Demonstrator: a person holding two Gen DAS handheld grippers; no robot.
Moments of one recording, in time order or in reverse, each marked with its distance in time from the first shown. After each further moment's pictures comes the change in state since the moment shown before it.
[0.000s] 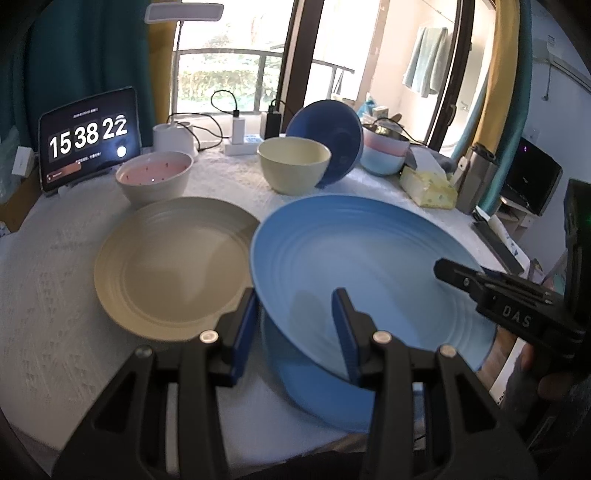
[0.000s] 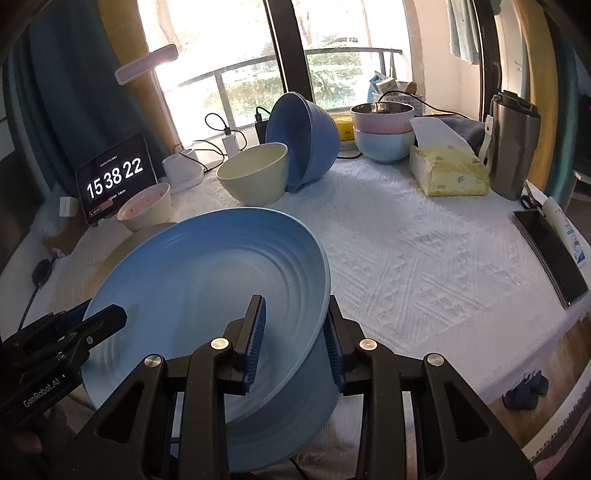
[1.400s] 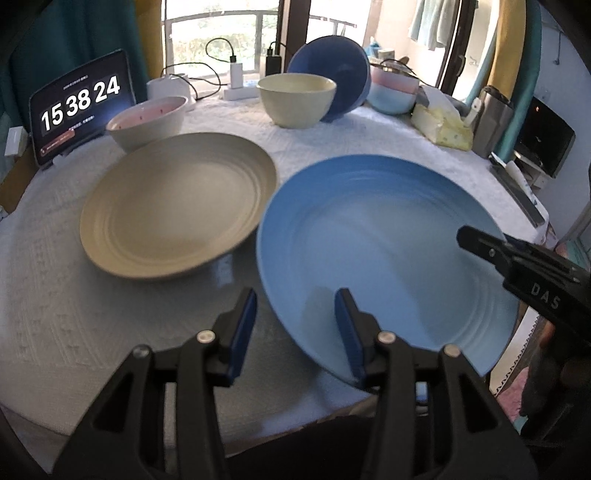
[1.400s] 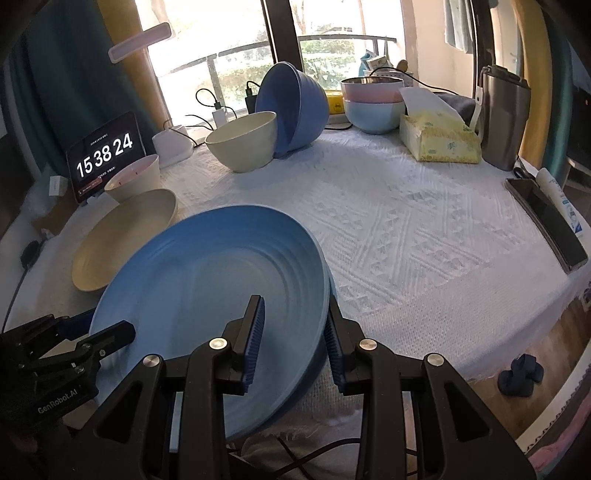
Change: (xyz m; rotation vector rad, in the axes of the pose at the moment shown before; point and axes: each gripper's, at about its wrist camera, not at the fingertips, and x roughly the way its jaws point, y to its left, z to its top) left arm 0.031 -0.005 -0.035 0.044 0.183 0.057; right arm 0.008 -0.004 -0.035 -0.003 0.049 -0.041
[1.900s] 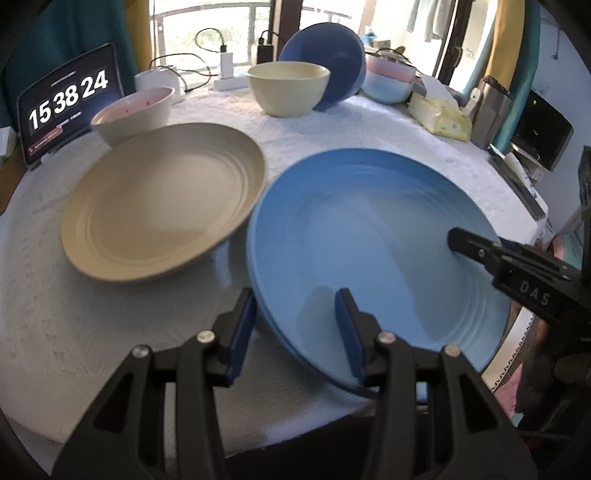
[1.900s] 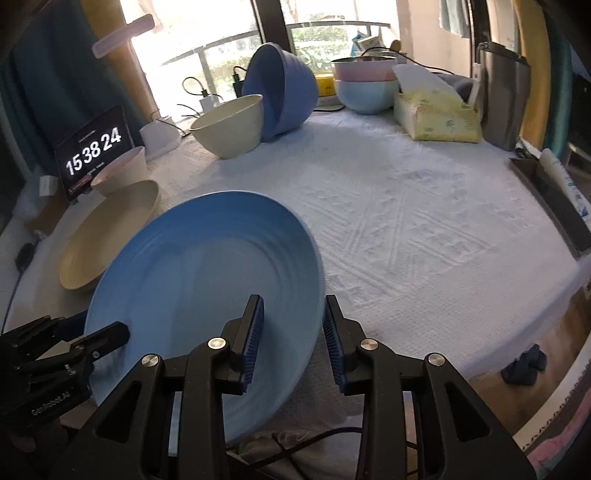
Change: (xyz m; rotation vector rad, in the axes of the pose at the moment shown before) left arm 0.014 -0.006 0.004 0.022 0.031 -0.024; right arm 0.020 -0.014 -0.003 0.031 0.051 0.011
